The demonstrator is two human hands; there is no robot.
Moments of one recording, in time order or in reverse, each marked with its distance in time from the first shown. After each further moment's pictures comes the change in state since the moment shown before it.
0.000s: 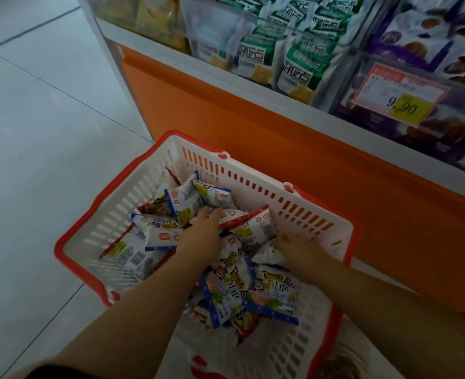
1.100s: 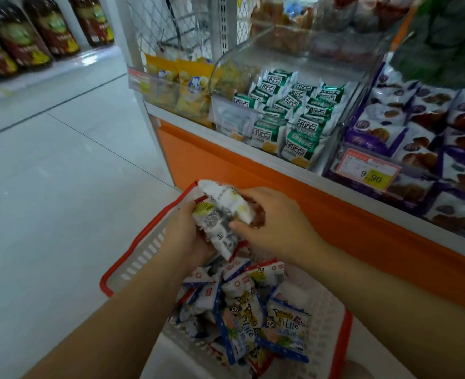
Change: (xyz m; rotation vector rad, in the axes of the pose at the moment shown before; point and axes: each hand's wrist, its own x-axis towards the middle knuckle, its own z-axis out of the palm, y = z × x) left_hand -0.064 0.029 -0.153 -1.824 -0.026 -0.151; right_hand -0.080 -0.086 -0.222 0.563 0.599 -0.263
